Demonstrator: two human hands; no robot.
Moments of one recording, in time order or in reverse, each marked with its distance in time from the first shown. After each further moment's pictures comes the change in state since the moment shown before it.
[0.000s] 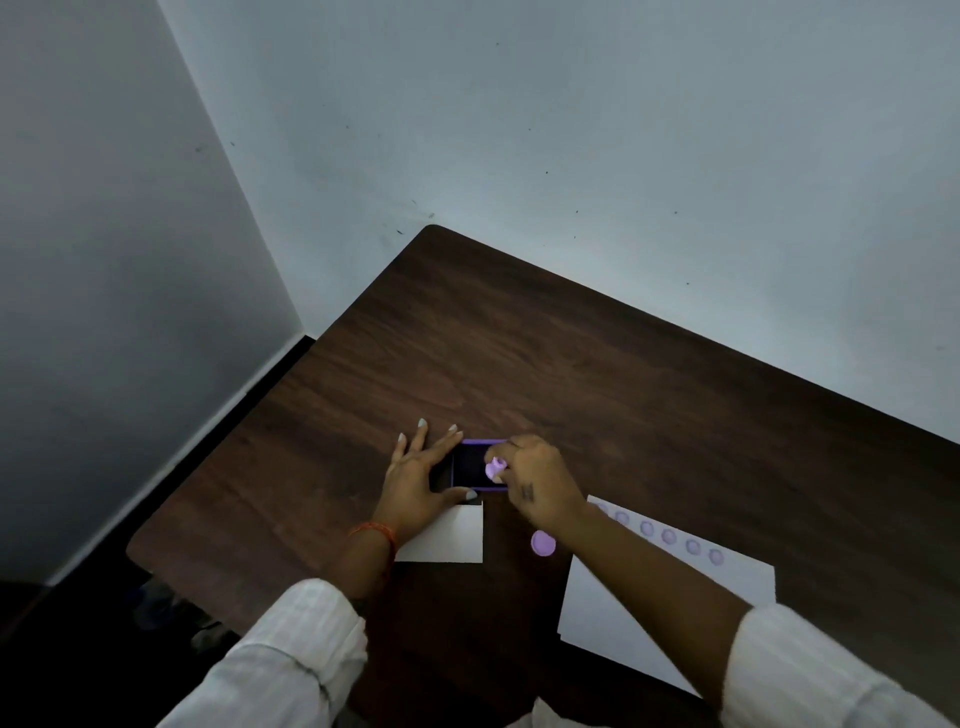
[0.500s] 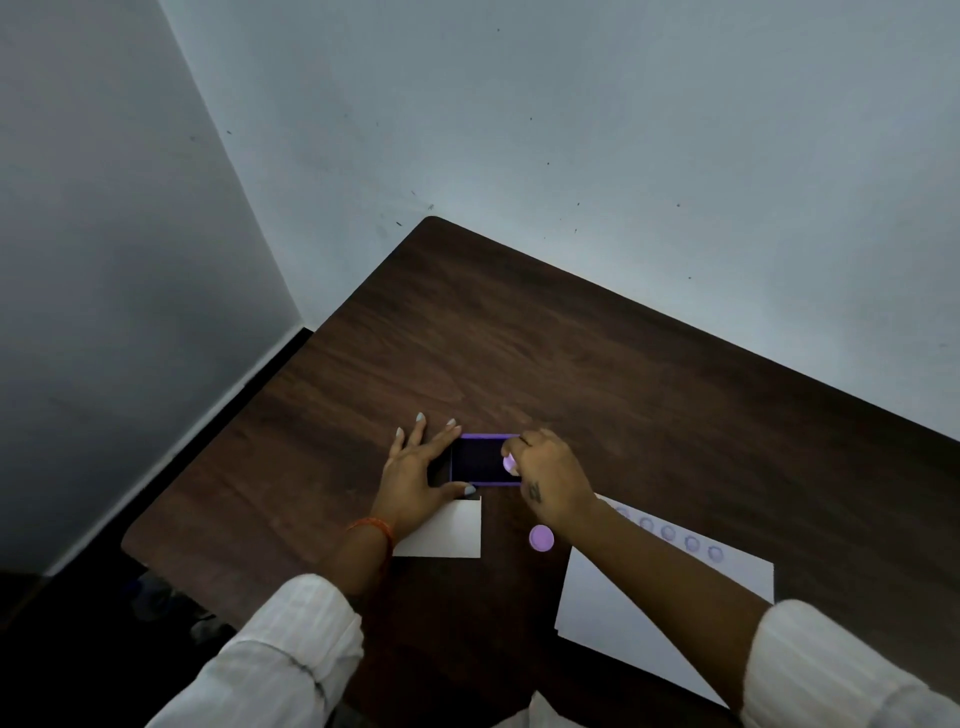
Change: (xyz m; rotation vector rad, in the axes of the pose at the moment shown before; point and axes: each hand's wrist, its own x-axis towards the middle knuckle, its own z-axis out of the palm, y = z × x) left_hand -0.002 0.002 0.000 -0.009 0.023 0.006; right_hand -0.004 0.012 0.000 -0.200 -0.040 0.005
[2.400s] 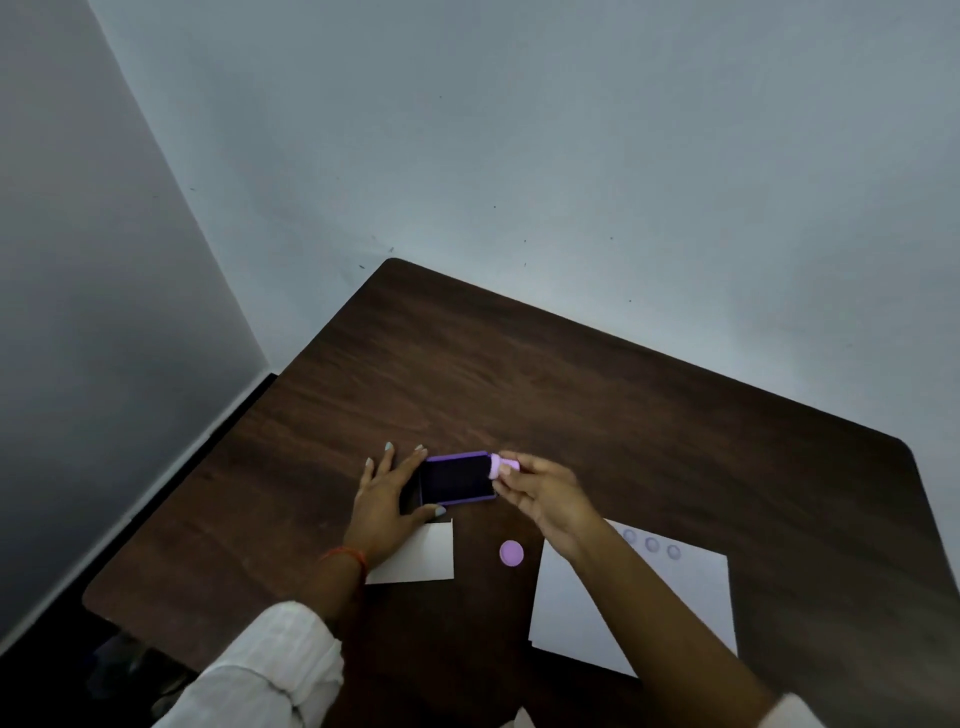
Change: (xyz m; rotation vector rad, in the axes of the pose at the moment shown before) left_hand -0.002 0.004 -0.002 0.041 -0.025 -0.057; right_hand -0.034 -0.003 -0.029 1.675 0.139 0.665
